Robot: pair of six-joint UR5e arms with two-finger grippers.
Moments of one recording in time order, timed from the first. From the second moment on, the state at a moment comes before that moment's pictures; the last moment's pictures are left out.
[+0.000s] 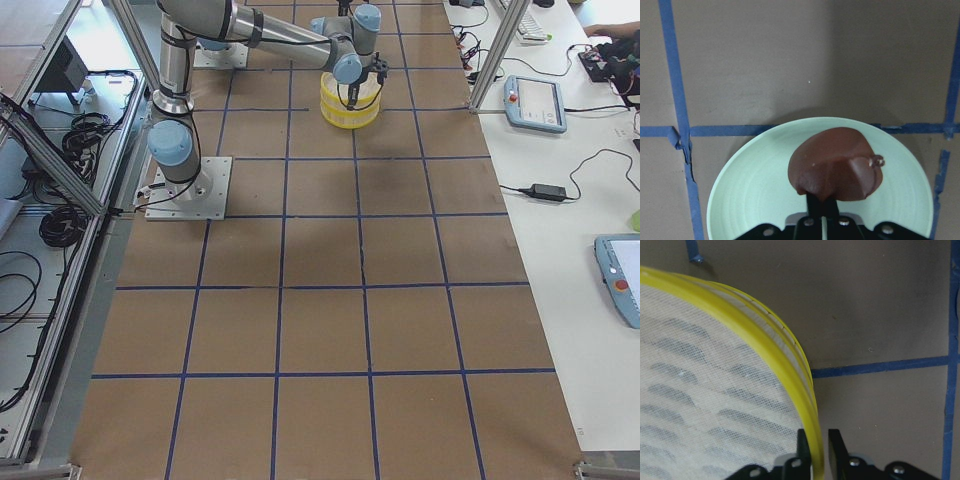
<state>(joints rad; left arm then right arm) -1.36 -1.76 -1.92 -1.09 1.56 0.18 1.81 -1.19 1.68 -1.98 -1.55 0.33</state>
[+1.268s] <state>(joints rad) -1.74 -1.81 -1.69 -1.09 1.26 -0.57 1.63 -1.50 1.44 -1.43 -1.54 0.18</state>
